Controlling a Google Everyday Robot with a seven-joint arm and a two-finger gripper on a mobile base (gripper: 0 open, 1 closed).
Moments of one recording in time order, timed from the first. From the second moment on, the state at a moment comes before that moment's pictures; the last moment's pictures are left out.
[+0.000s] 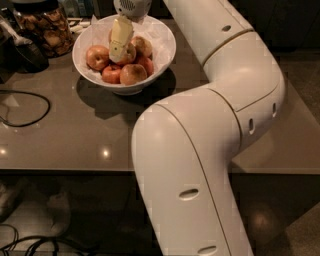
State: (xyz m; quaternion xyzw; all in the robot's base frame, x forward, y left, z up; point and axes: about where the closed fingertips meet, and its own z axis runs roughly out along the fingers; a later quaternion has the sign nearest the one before) arm 0.722 0.076 0.961 -0.59 0.79 0.03 0.19
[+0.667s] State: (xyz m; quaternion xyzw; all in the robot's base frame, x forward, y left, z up) arm 0.727 0.075 0.956 -0.58 0.79 0.03 0.18
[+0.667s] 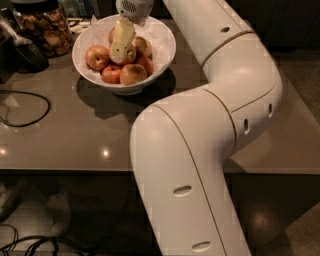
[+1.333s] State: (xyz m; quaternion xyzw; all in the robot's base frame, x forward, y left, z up) arm 0.727 0.091 0.955 -0.60 0.78 0.03 0.18
